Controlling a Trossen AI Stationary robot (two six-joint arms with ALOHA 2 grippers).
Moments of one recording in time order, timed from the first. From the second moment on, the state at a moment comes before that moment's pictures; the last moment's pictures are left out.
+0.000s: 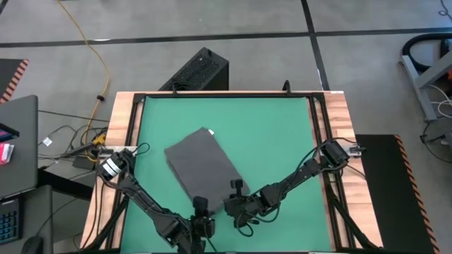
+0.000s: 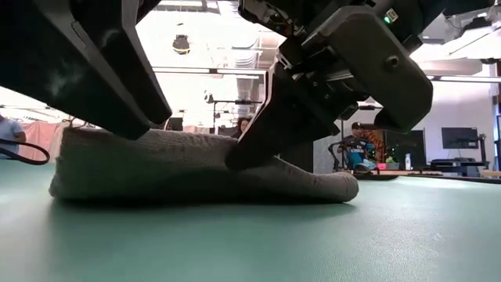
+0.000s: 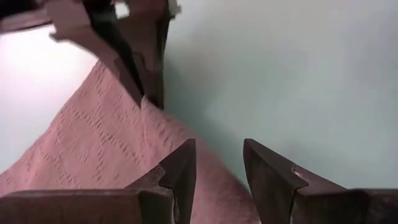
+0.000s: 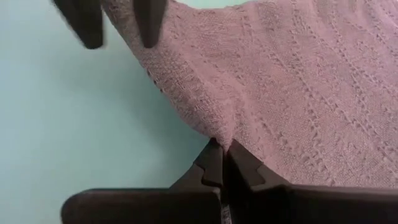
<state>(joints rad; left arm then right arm) -0.76 2.05 1.43 -0.53 -0.73 -0.42 0.51 2.04 1.29 -0.08 0.50 0.16</state>
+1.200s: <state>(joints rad) -0.70 2.05 1.42 -0.74 -0.55 -0.85 0.52 2.03 1.29 -0.07 0.49 0.08</state>
